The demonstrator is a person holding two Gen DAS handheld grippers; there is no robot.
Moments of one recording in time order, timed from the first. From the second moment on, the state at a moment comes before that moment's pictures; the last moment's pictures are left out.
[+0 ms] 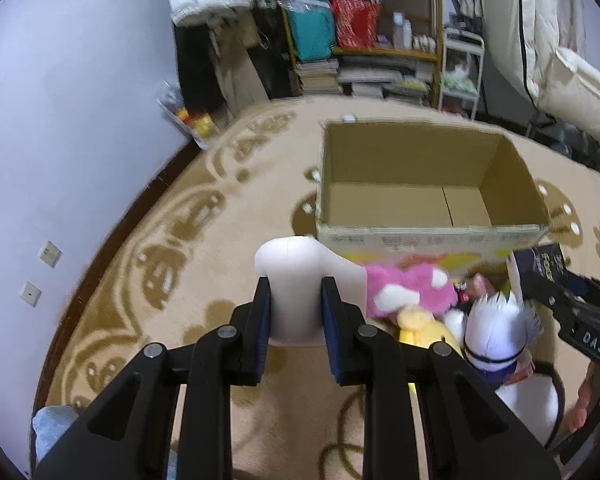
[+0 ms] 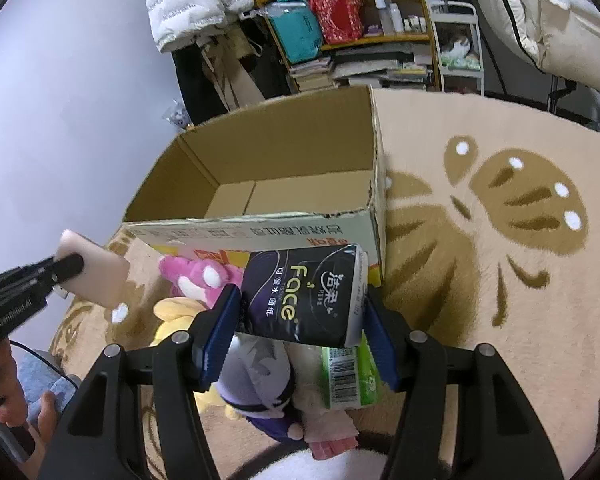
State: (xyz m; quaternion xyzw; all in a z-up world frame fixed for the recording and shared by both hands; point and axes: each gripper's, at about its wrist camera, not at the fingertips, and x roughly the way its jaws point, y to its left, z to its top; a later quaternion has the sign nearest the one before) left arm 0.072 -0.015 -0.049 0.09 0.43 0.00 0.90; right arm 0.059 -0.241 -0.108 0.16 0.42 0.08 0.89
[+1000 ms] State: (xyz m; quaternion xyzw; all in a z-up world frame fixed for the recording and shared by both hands) left arm 0.083 -0.032 -0.004 0.10 0.30 -0.02 0.95; right arm 0.053 -0.239 -0.044 0.16 0.30 0.10 0.94
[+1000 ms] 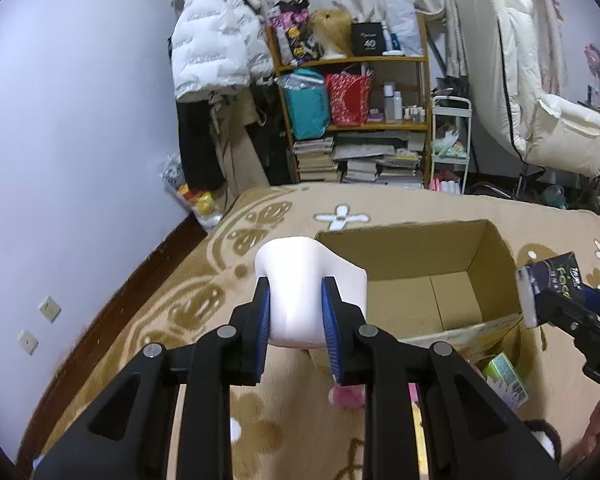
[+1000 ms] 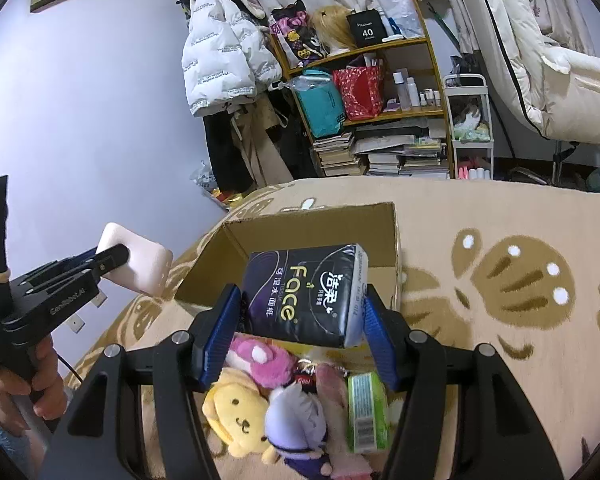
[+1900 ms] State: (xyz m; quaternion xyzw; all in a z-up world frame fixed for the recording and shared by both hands) left arm 0.144 -0.075 -0.039 0.12 0.33 -0.06 0.93; right arm 0.105 -0.243 -0.065 0.13 0.31 0.11 0.93
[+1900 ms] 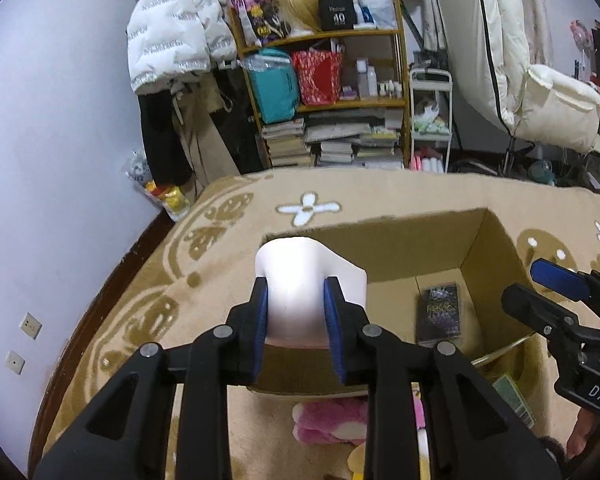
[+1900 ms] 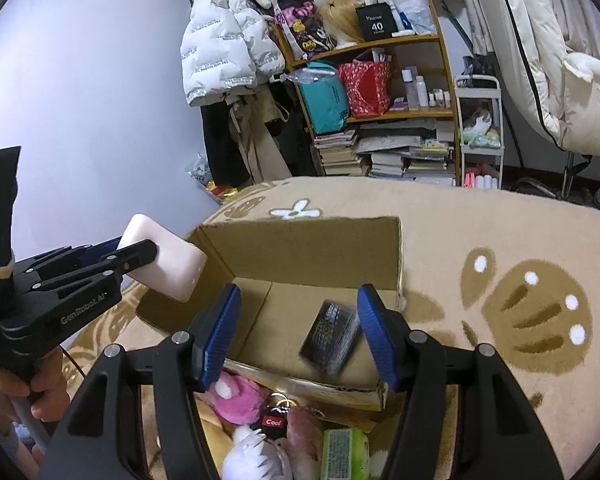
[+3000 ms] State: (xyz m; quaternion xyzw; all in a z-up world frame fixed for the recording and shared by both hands) left arm 0.119 -0.044 -0.023 0.09 0.36 -0.02 0.93; right arm 0.080 -0.248 -0.063 0.14 0.33 0.09 0.93
